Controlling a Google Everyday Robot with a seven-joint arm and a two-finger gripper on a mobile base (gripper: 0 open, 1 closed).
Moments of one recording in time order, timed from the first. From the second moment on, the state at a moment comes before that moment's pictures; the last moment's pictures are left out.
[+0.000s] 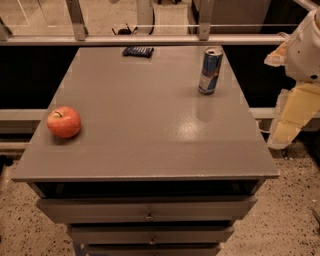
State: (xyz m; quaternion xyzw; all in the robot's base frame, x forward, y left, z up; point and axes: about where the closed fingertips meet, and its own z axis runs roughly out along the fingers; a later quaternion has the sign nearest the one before) arm 0.438 -0.216 0.978 -0.60 0.78 -0.04 0.16
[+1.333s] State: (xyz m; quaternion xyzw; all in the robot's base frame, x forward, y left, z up) arm 0.575 -0.118 0.944 -0.63 0.73 -0.02 0.25
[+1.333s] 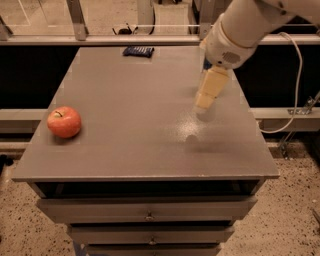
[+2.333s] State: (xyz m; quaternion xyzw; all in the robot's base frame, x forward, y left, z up) arm 0.637 -0.065 0.944 -0.64 0.71 0.00 0.30
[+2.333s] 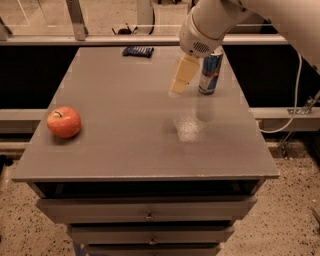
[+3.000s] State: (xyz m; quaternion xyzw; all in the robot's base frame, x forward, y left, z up) arm 0.741 -0.045 0.915 -0.60 0.73 -0.01 0.34
